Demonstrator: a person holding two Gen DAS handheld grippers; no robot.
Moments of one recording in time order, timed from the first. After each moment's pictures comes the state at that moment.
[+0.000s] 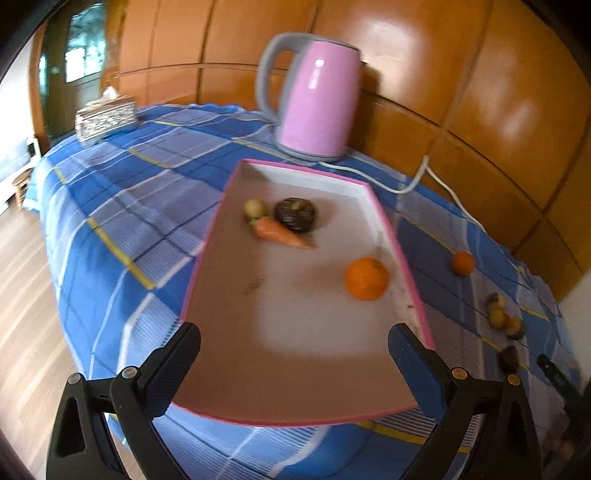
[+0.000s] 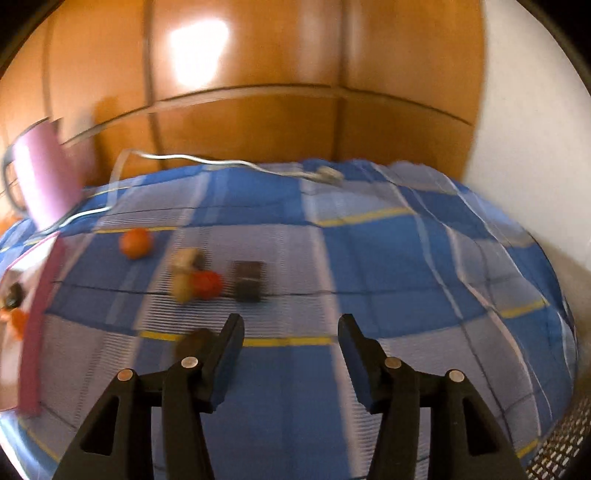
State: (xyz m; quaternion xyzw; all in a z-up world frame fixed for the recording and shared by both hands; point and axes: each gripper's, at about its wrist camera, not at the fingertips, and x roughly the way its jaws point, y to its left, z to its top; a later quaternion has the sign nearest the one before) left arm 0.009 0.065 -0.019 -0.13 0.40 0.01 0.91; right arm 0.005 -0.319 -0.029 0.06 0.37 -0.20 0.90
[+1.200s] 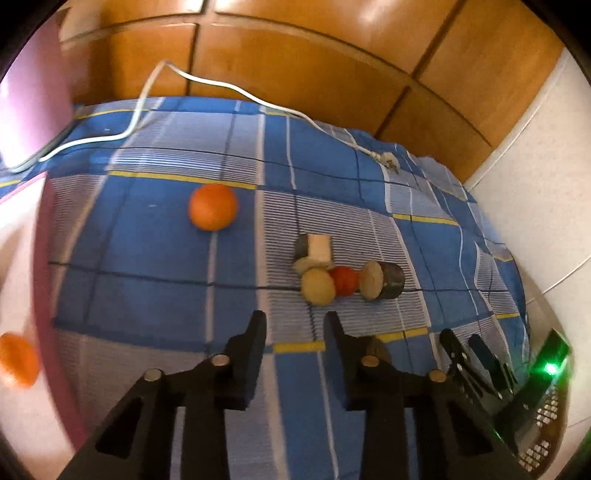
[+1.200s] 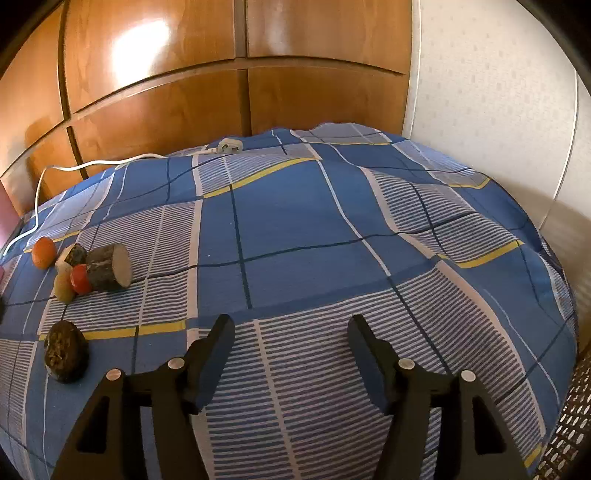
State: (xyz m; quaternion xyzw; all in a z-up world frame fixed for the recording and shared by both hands) left arm 0.115 -0.183 -0.034 -0.02 0.50 -0.27 0.82; right arm -0.016 -0.392 -0.070 0.11 0.37 -0.28 0.88
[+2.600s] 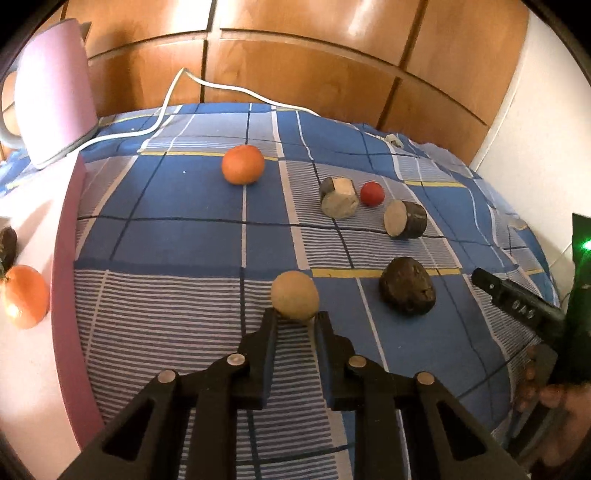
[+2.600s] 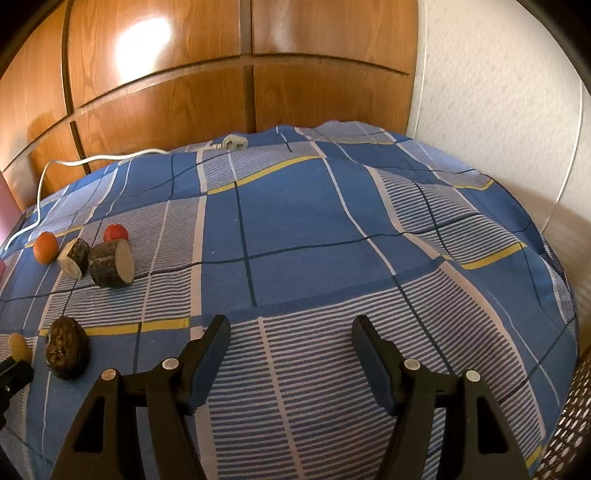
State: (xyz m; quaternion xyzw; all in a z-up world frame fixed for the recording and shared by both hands) left arm 0.062 -0.147 -0.069 0.01 0.44 -0.26 0.86; right arm -0.011 -0.391 -0.068 0.10 0.38 -0.27 0.88
